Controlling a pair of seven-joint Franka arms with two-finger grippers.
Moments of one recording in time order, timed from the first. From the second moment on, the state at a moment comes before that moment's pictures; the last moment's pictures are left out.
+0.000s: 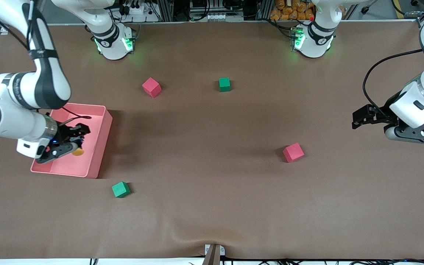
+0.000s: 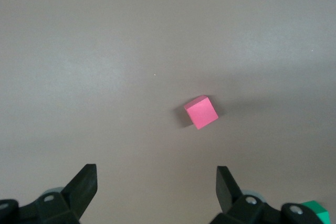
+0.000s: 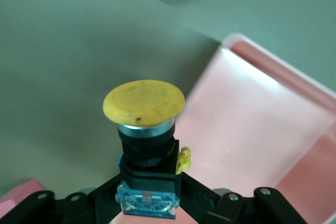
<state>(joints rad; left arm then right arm) 0.07 0.18 -0.21 -1.48 -0.02 1.71 0.00 0.09 0.27 -0.02 -1.81 0.05 1.92 -0.43</state>
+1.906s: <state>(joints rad) 0.08 0.20 -0.20 -1.48 -0.02 1.72 0.00 0.85 0.78 0.00 -1.43 0.19 2.46 0.46</state>
